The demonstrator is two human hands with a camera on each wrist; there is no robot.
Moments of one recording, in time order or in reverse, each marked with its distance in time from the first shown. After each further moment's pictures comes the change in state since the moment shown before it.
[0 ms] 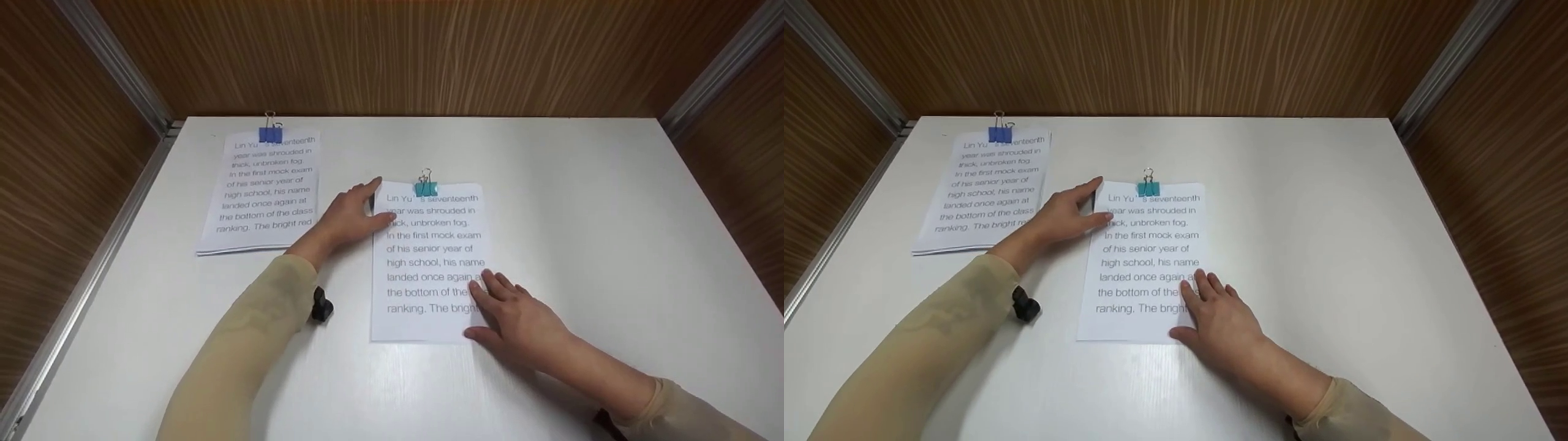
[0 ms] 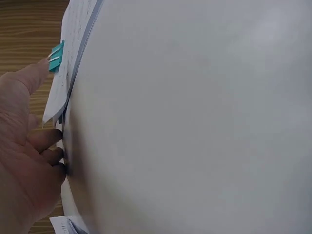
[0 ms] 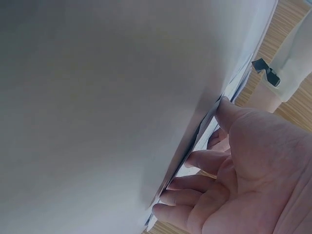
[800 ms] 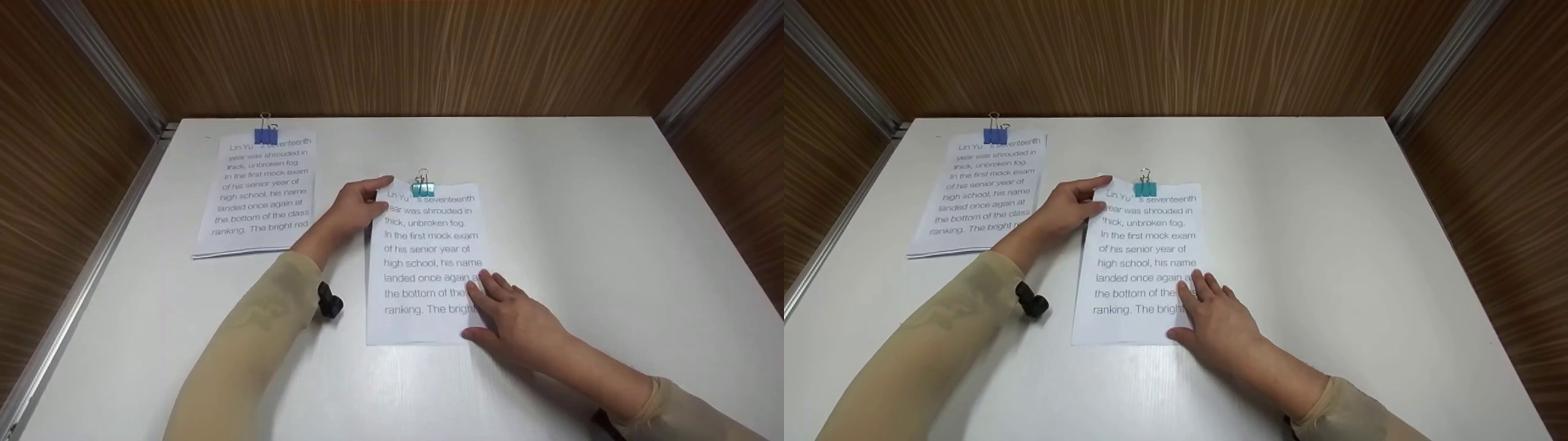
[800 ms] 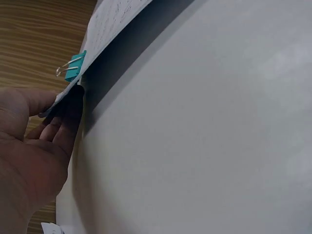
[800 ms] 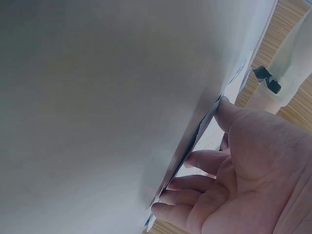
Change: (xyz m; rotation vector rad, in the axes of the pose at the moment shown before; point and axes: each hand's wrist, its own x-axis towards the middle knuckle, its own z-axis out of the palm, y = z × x) left_hand 0.015 0.012 0.006 -0.514 -0.007 -0.016; right_hand 0.000 -0.002 -0.001 0.005 0.002 0.029
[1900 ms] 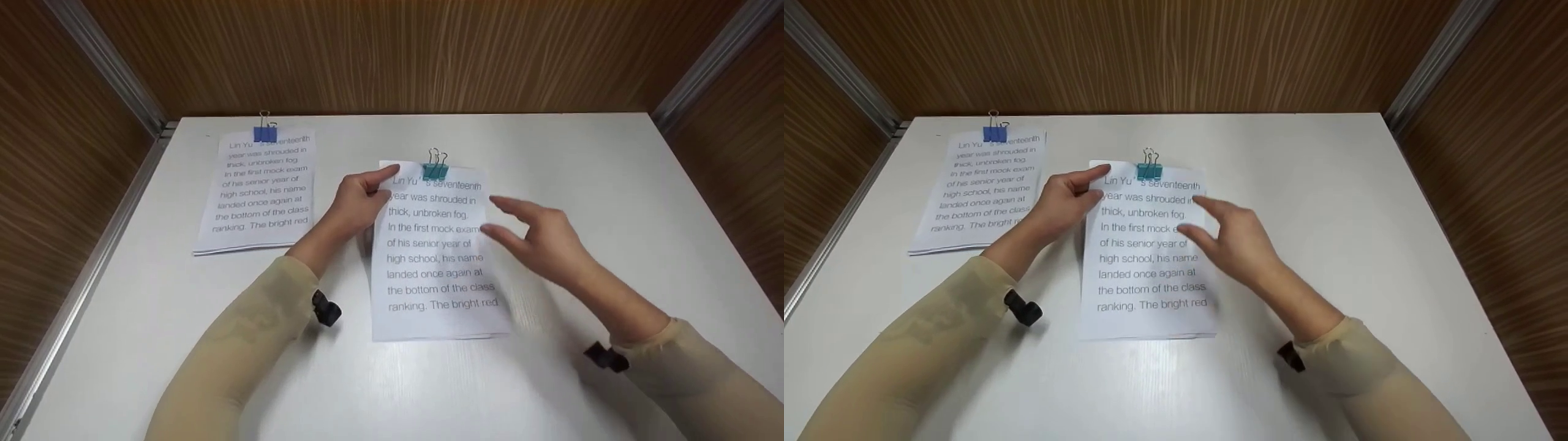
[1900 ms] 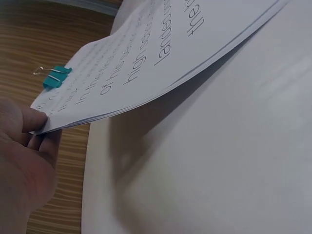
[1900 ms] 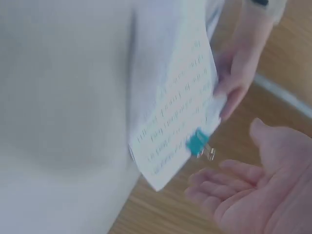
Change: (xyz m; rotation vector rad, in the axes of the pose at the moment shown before) left_hand -0.025 0.035 0.013 0.000 0.114 0.133; right_hand 0.052 0.033 -0.078 0.354 0.332 0.066
